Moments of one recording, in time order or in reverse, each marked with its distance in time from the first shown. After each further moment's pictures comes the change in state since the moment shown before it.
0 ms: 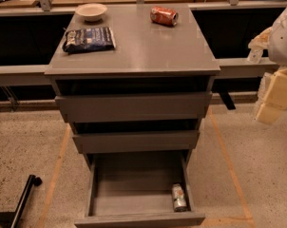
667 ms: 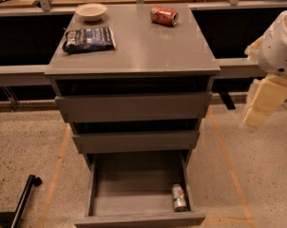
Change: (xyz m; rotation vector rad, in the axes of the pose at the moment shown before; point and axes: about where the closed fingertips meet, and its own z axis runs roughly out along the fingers) arm -0.004 0.000 0.018 0.012 -0.002 0.055
